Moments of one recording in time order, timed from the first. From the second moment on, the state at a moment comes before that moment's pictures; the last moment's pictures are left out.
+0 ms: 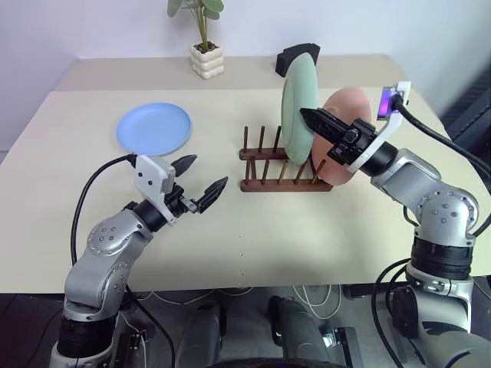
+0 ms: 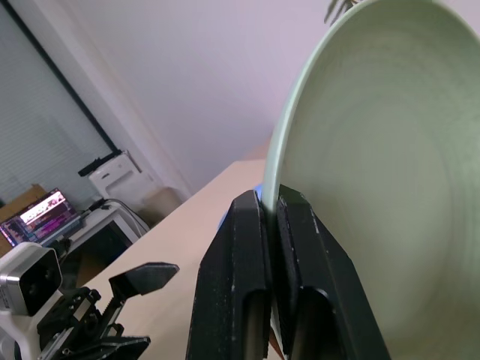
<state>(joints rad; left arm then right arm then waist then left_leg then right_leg) -0.13 0.41 0.09 -0.51 -0.47 0.45 -0.52 -0.58 -0.44 -0.28 -0.20 1.13 0.87 0.37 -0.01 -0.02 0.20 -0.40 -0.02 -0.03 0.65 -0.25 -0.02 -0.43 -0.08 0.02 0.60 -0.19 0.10</state>
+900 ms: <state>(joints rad) -0.13 0.41 0.09 -0.51 -0.47 0.45 -0.52 -0.57 -0.44 -0.28 -0.20 1.12 0.86 0.36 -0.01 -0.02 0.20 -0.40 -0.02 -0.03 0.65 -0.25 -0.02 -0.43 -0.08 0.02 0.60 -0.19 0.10</state>
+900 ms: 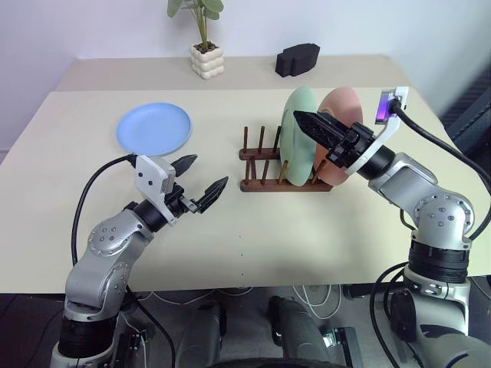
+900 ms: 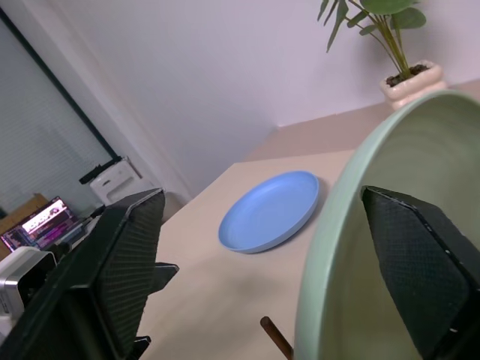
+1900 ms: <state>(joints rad) -0.68 0.31 0.35 0.08 -0.20 0.61 0.18 -0.78 -0.63 0.07 -0.25 0.56 0.53 0.72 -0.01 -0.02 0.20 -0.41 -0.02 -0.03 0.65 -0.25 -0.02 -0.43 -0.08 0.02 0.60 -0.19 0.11</state>
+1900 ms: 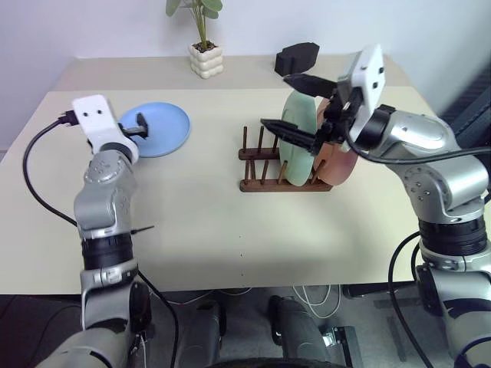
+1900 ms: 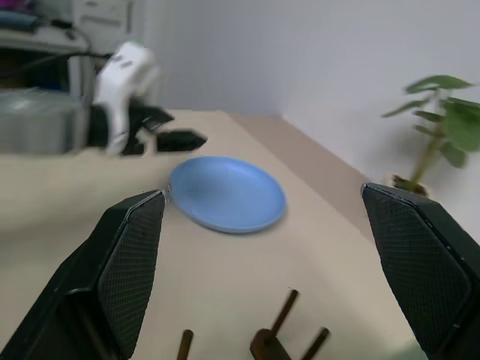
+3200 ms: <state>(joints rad) -0.92 0.32 0.51 0.55 -0.35 0.46 0.22 -0.72 -0.58 0.17 -0.29 0.31 0.42 0.75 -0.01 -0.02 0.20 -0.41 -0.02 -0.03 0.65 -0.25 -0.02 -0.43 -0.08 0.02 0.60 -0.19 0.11</state>
